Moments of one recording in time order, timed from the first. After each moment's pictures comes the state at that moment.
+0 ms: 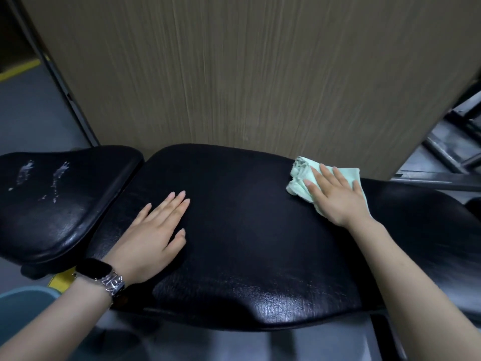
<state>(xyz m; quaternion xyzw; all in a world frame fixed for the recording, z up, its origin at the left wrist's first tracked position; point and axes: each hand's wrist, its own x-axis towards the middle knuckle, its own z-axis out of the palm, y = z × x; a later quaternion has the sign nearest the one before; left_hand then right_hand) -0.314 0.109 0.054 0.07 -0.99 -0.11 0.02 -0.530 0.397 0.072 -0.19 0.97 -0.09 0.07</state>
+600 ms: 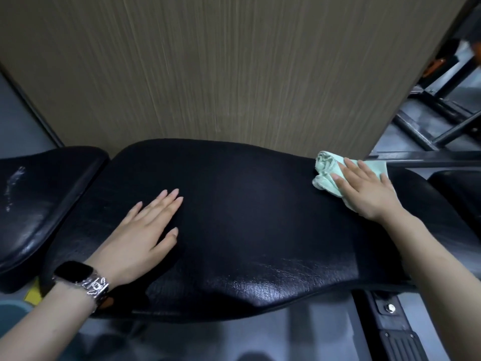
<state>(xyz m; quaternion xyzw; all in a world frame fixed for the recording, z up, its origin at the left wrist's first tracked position) -0.329 0.141 0.060 0.02 -0.99 -0.13 0.00 -0.548 0.503 0.069 -0.14 0.98 -0.09 0.06</state>
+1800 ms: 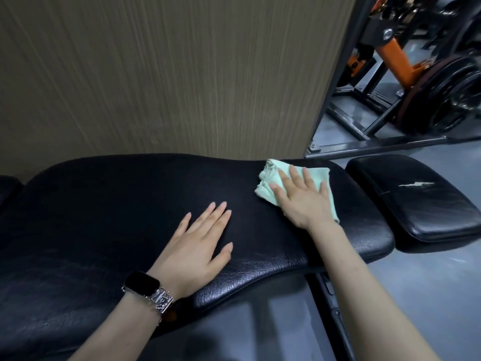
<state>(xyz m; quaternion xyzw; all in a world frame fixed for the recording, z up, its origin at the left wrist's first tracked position) -0.389 0.313 0.063 -0.12 -0.98 -0.13 -0.01 -0.514 0.523 0.068 -0.08 0.99 -0.09 0.05</state>
